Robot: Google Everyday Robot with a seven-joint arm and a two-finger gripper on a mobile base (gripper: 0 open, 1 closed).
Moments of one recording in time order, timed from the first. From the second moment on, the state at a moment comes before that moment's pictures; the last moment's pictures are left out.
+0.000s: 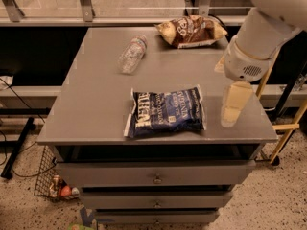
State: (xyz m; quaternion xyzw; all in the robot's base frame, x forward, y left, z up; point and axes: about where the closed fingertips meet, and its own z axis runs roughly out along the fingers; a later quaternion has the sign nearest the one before) arm 0.517 -0.183 0.878 -0.66 0.74 0.00 0.11
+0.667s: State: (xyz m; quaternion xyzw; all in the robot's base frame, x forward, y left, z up) arm 0.533 -0.147 0.856 -0.70 0.71 0.01 0.11
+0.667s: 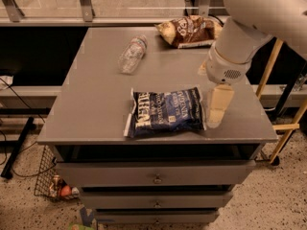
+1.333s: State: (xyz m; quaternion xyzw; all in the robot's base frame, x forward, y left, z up) arm 0.536 -0.119 0.835 -0.72 0.68 0.05 0.11
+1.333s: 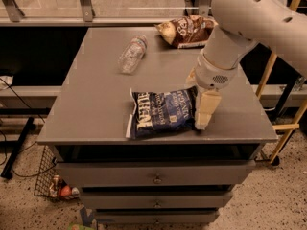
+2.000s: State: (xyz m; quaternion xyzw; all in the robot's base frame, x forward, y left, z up) arm 0.537 -0.116 0.850 -0.72 0.68 0.05 0.14
